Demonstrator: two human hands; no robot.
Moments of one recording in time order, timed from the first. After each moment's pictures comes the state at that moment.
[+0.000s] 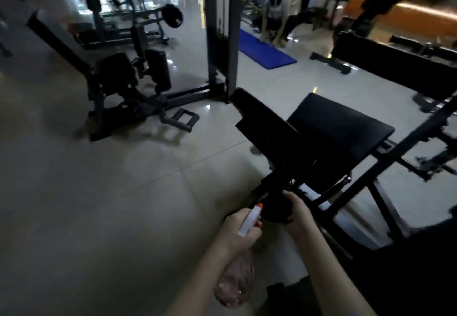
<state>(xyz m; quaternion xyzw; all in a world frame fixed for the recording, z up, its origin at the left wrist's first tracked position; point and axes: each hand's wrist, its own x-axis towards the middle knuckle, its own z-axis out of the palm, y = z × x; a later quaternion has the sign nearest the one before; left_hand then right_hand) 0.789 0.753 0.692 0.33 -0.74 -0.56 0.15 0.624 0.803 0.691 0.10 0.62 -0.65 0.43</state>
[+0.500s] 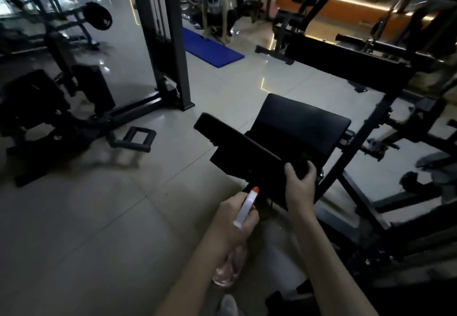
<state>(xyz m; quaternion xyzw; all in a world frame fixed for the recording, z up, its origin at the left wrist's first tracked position) 0.710 0.633 0.748 0.19 -0.83 -0.48 0.20 0.573 0.709 0.774 0.00 0.73 -0.67 0.10</state>
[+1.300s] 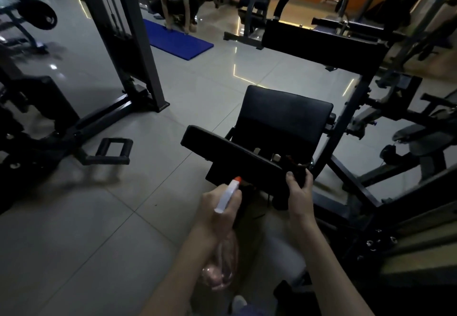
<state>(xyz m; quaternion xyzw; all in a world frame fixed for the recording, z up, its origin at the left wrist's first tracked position) 0.684 0.550 0.767 0.22 -0.81 -0.52 0.16 0.562 0.678 0.748 0.07 0.70 -0.71 0.12</state>
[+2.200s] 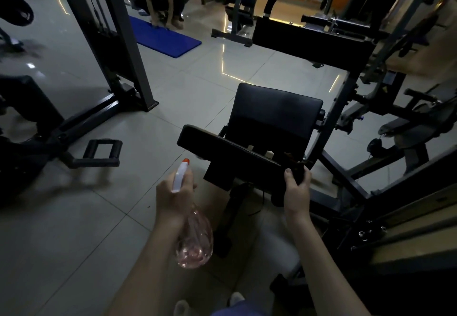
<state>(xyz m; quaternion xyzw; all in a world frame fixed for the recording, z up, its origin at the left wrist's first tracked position) 0.690 0.488 0.773 0.39 -0.73 -0.52 0.21 0.568 0.669 0.749 0.08 0.71 -0.69 0.06</state>
